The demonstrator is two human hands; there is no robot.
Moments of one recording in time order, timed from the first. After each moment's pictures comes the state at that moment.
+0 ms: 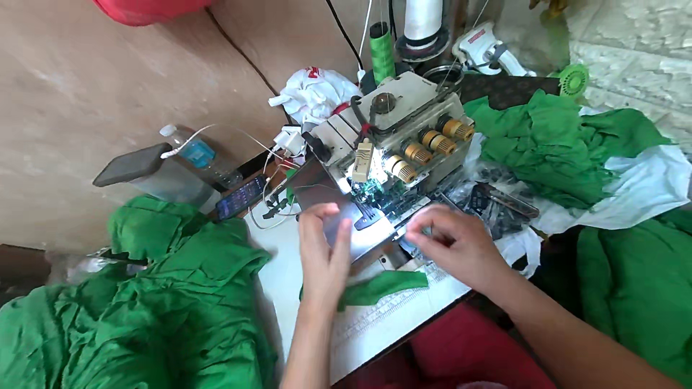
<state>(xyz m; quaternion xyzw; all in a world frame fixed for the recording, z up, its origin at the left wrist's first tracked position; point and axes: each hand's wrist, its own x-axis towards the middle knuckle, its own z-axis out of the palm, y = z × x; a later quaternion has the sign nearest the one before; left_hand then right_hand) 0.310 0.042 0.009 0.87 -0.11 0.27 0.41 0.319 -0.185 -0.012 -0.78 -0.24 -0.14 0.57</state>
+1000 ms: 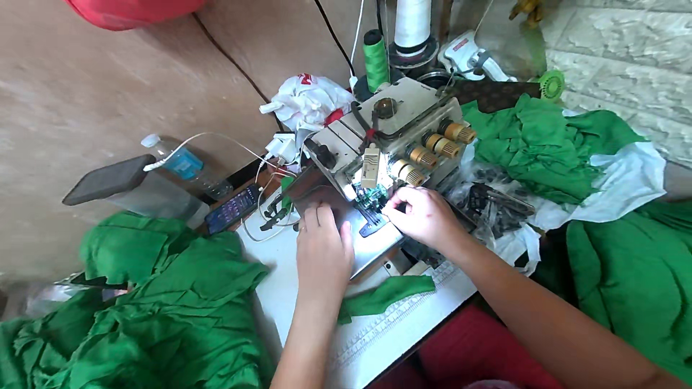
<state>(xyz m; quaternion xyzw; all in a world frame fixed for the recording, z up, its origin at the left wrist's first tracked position) 0.331 0.048 0.017 0.96 -0.07 0.22 0.13 0.370 -0.145 0.000 -0.89 -0.10 -0.06 0.44</state>
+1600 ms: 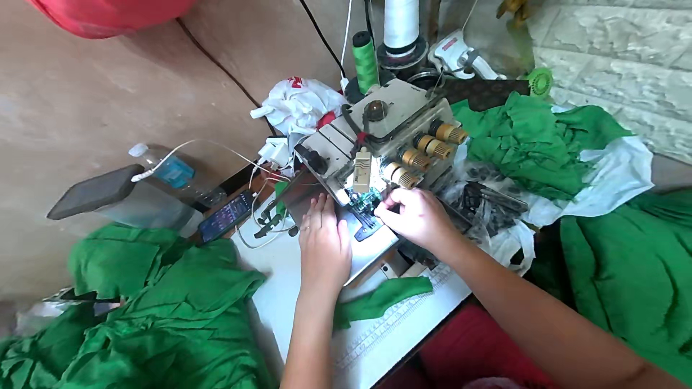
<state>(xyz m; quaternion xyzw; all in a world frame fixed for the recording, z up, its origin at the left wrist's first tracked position) 0.347 0.051 0.000 0.96 -0.10 0.18 0.18 0.372 -0.142 -0.001 -0.89 -0.08 -0.06 0.45</state>
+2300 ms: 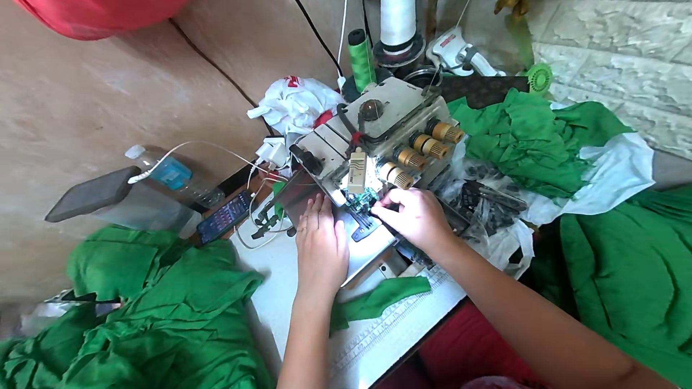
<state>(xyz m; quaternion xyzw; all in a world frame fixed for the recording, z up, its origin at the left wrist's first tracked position) 0.346 0.051 0.000 0.96 -0.10 0.18 0.17 0.371 -0.140 -0.009 -0.88 -0.08 -0.11 0.46</state>
